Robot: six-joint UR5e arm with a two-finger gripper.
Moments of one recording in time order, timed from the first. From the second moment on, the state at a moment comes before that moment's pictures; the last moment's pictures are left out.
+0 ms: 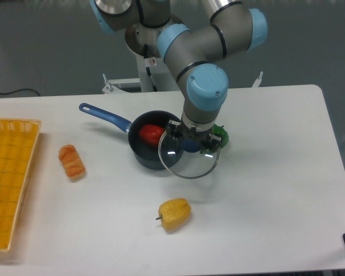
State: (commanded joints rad) arm 2.48 -1.82 -1.66 -1.34 1.54 0.81
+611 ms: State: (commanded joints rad) arm 2.41 -1.78 -1.70 -1.35 1.55 0.80
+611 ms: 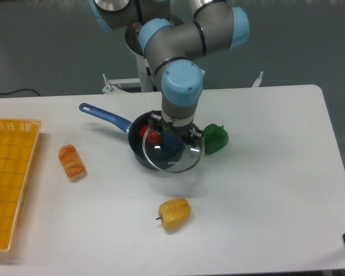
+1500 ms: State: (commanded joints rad) arm 2.36 -1.75 -1.77 -1.35 1.58 0.81
